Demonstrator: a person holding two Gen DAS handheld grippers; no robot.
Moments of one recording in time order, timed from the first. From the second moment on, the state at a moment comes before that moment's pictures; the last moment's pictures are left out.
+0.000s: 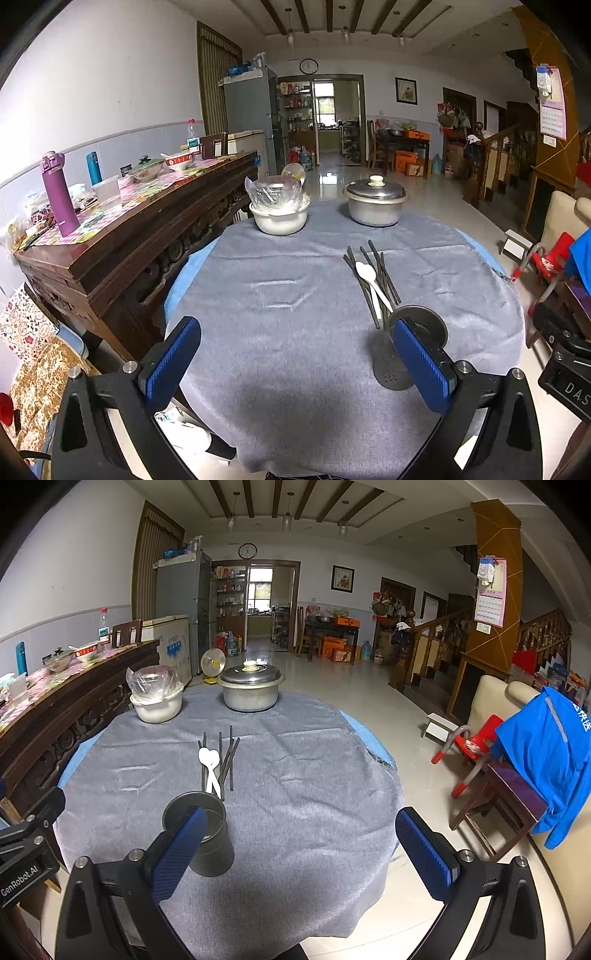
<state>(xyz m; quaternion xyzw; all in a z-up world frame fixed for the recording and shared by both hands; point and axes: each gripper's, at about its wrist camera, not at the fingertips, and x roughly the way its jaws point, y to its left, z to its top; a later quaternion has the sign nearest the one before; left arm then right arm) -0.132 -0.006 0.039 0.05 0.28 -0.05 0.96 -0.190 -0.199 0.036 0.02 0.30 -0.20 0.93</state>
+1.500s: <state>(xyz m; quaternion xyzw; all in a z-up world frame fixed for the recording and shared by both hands) -0.115 -0.006 0.030 0.04 0.28 -0.05 0.96 -0.162 -0.200 0.022 0.02 0.33 -0.20 0.92</state>
